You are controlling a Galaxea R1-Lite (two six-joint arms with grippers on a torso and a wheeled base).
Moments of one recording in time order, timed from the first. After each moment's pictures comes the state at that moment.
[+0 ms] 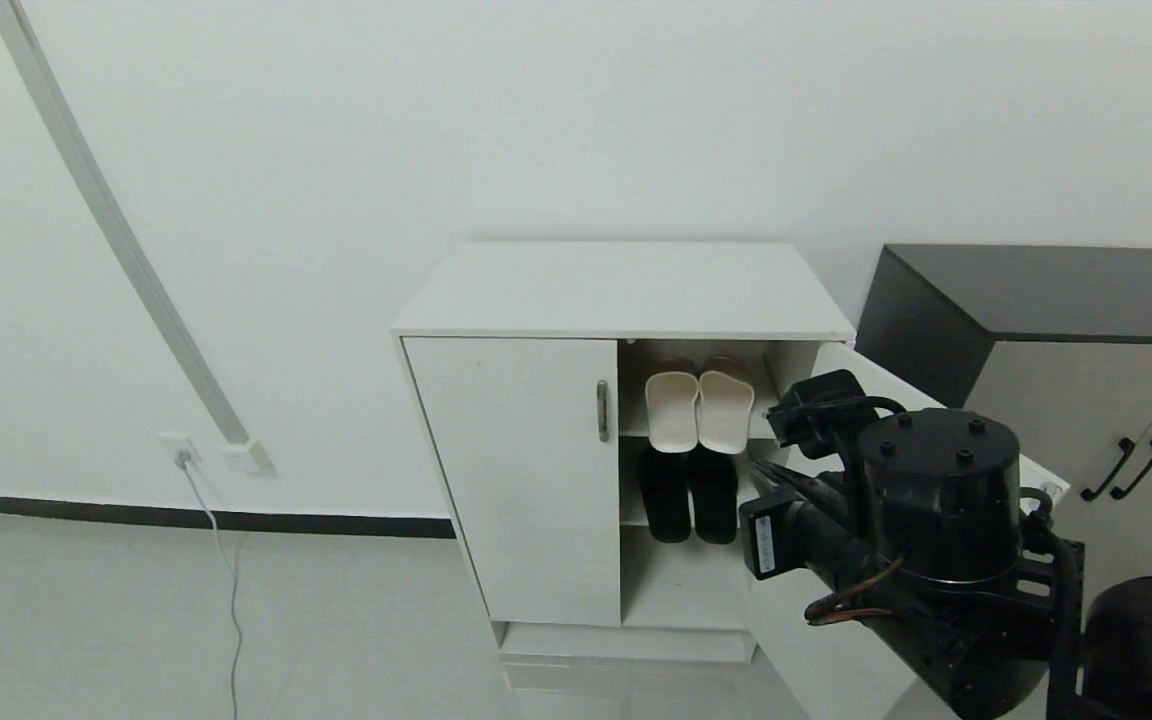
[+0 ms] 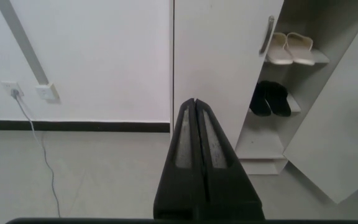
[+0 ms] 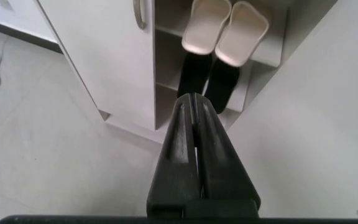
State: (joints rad) left arm 0.00 0.00 0.00 0.00 0.00 -0.01; right arm 0.88 1.72 -0.72 -0.73 -0.59 0.08
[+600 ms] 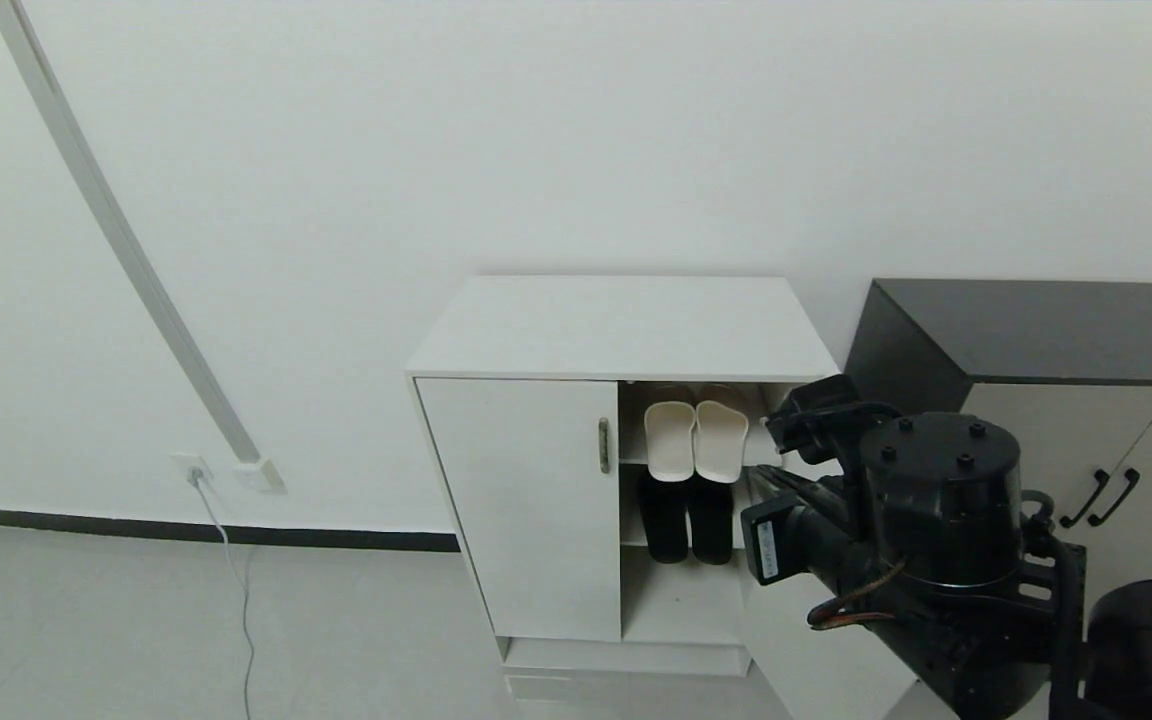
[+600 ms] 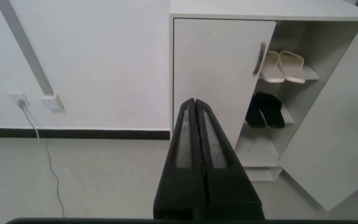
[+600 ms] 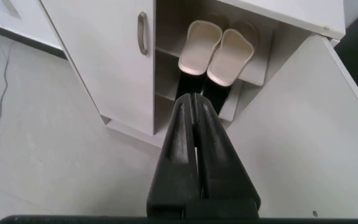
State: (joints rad) left arm 0.00 0.00 0.00 0.00 0.00 -0.01; right arm 0.88 1.72 -0.71 -0.73 -0.59 0.06
